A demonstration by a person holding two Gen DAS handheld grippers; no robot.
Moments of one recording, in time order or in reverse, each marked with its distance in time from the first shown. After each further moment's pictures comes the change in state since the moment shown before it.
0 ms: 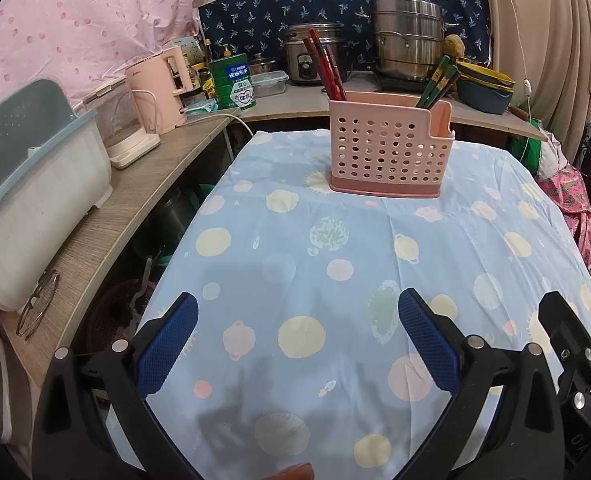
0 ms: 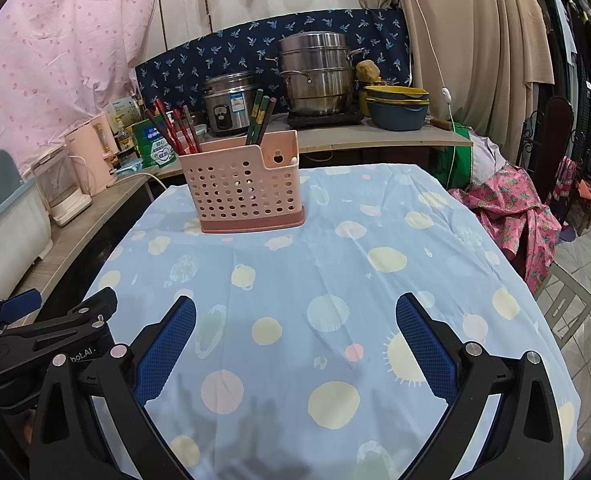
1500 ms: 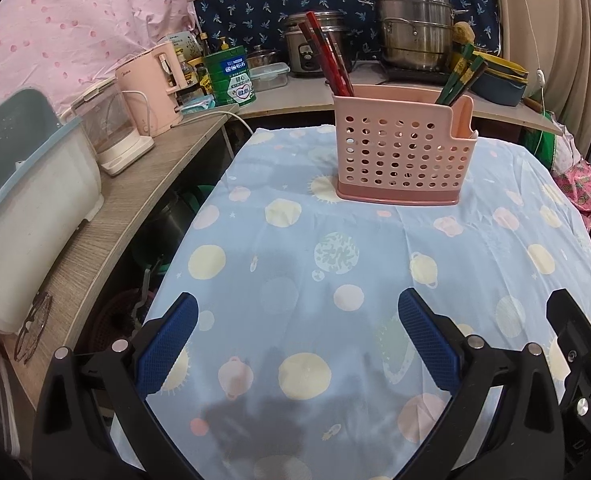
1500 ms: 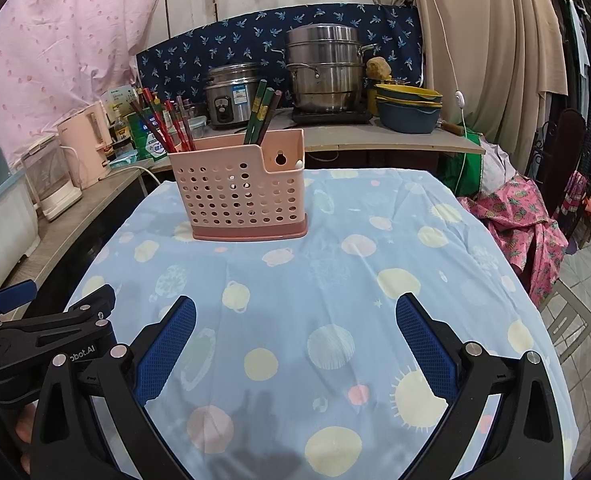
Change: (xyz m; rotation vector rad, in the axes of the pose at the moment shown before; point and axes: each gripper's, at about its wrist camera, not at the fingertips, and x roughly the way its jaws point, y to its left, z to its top) left arm 0.041 -0.005 0.029 0.023 0.035 0.033; right arm 0.040 0.006 0.024 -0.039 0.021 -0.006
